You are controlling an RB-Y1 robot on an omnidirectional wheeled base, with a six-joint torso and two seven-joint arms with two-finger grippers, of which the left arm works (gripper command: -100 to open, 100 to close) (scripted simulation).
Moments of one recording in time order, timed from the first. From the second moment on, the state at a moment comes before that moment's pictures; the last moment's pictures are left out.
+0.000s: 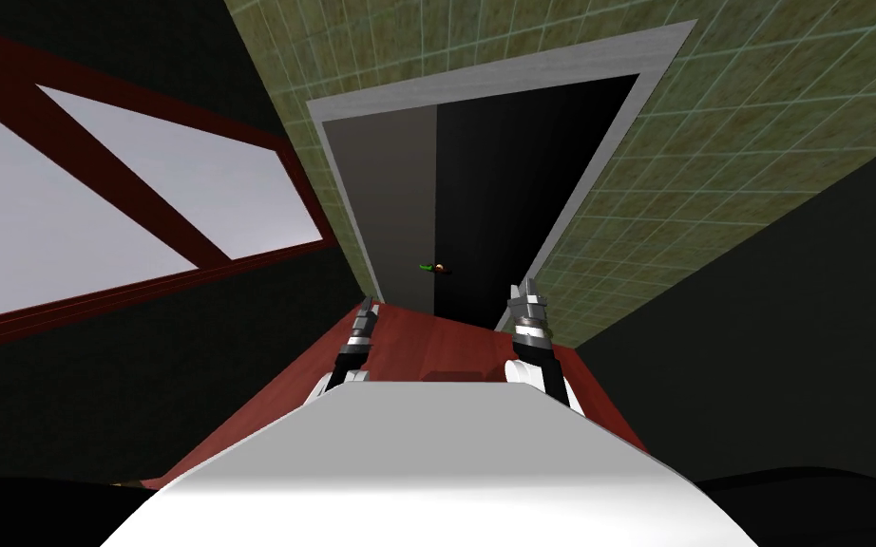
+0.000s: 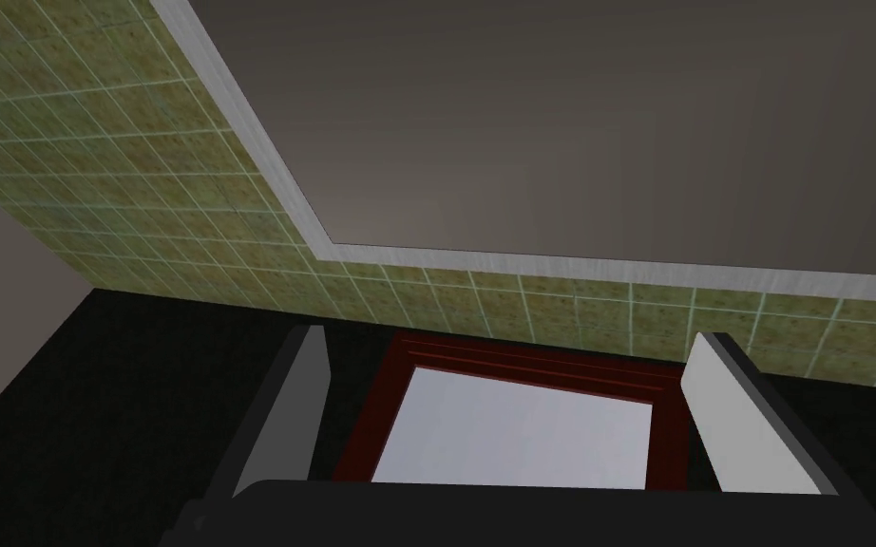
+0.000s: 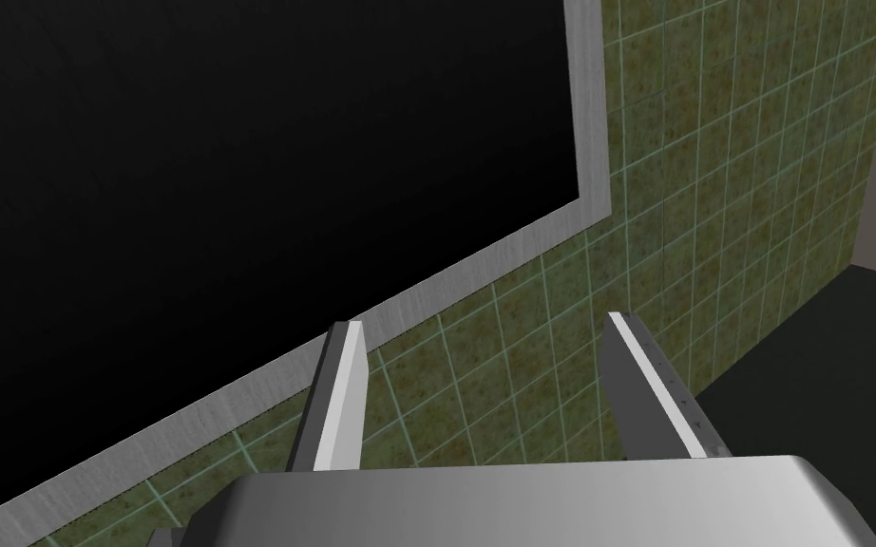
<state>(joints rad) 0.40 0.11 -0.01 -1.79 -0.04 -0.52 0.01</state>
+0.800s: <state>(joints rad) 0.35 0.16 0.00 -1.59 -0.01 -0.59 0.06</state>
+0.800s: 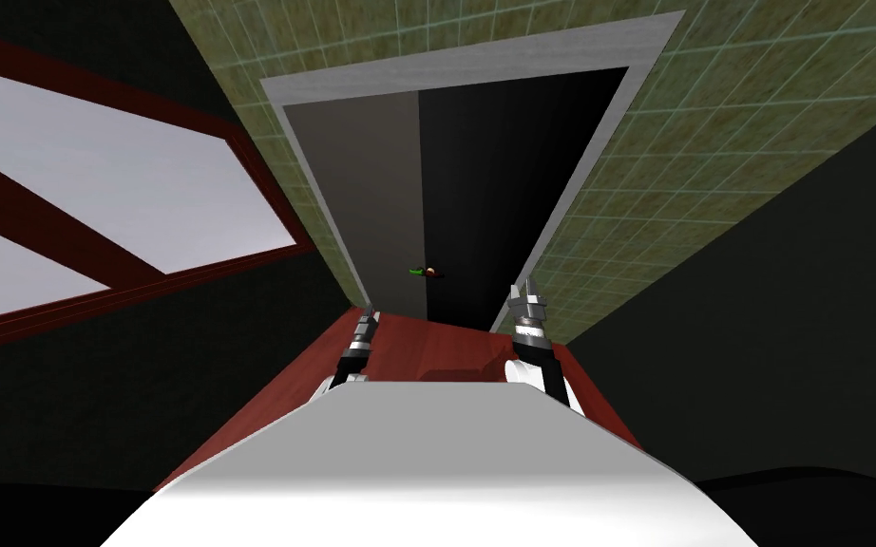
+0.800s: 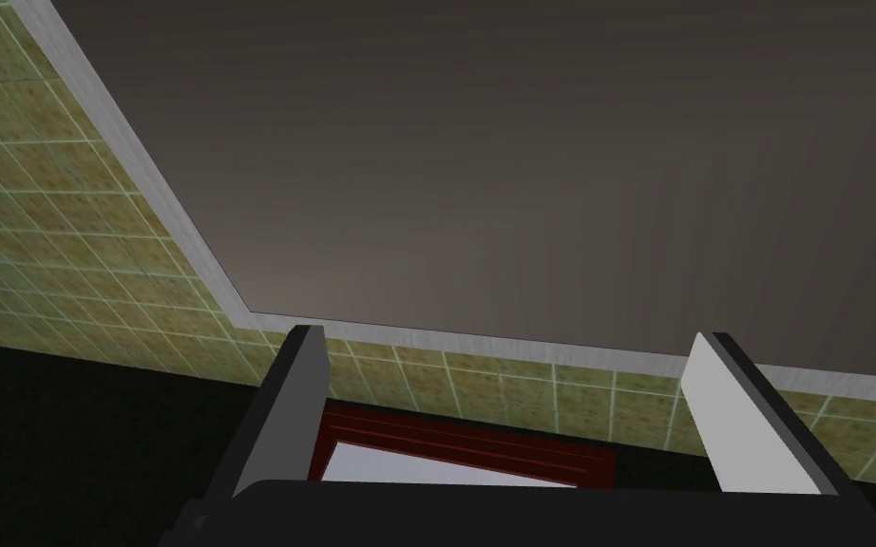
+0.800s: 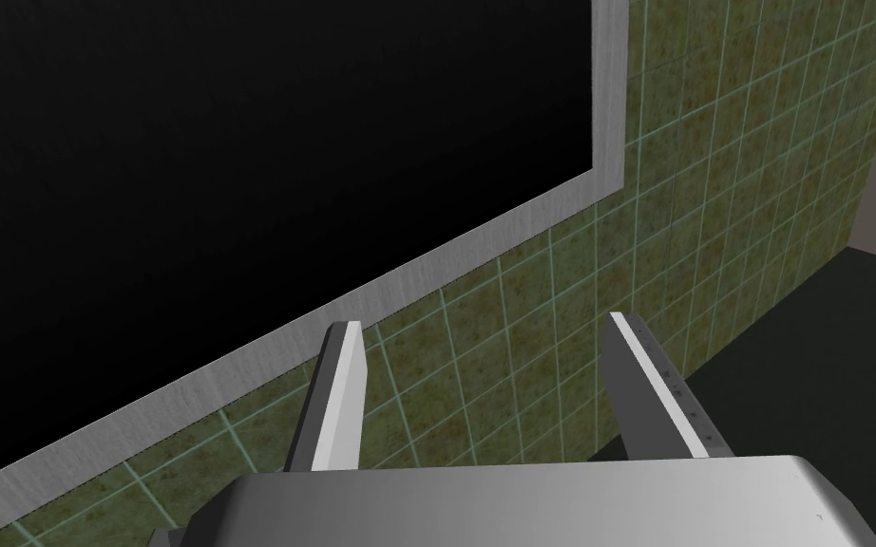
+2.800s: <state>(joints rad) 0.21 0.27 0.00 -1.09 0.07 -0.77 0.18</state>
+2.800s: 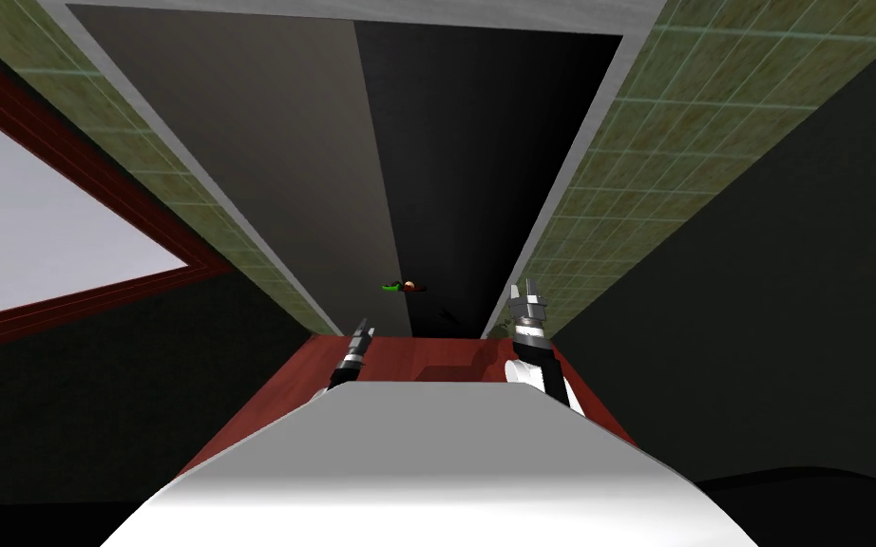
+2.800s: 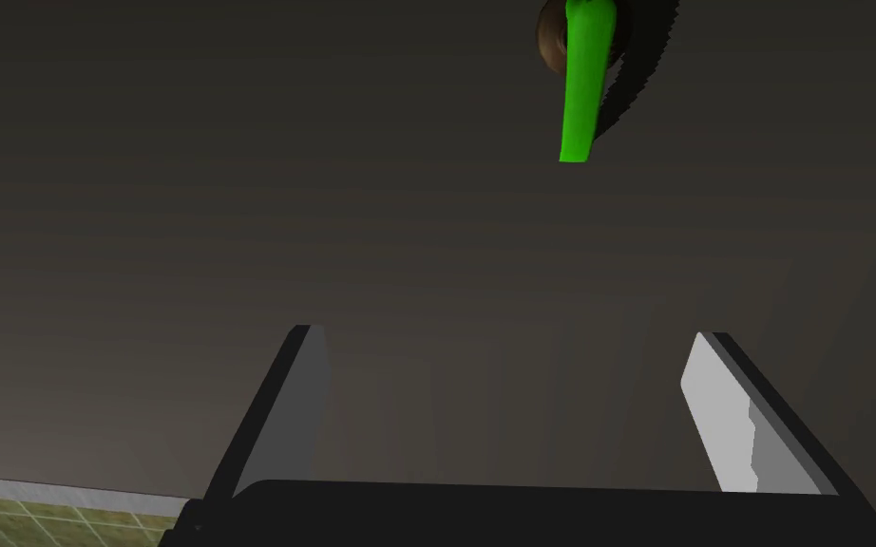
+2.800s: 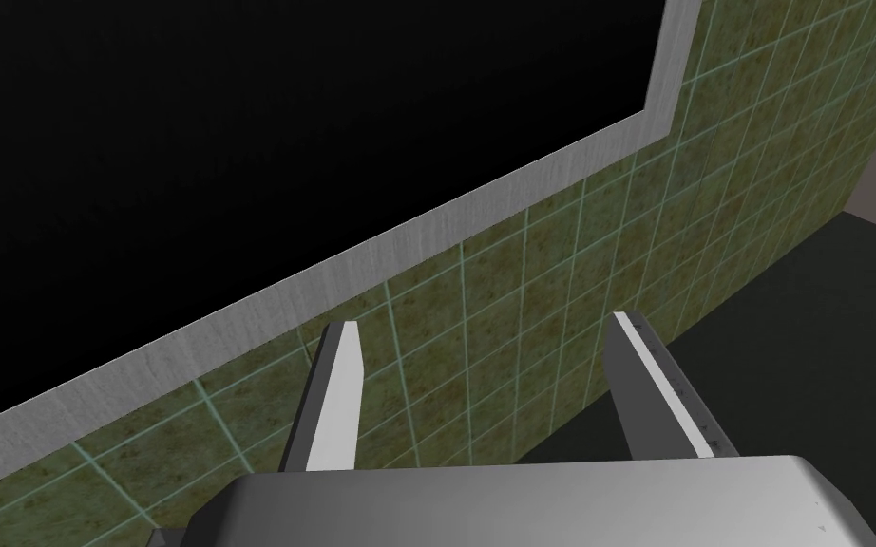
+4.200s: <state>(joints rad) 0.10 0.33 0.02 -0.73 0.12 -0.90 0.25</state>
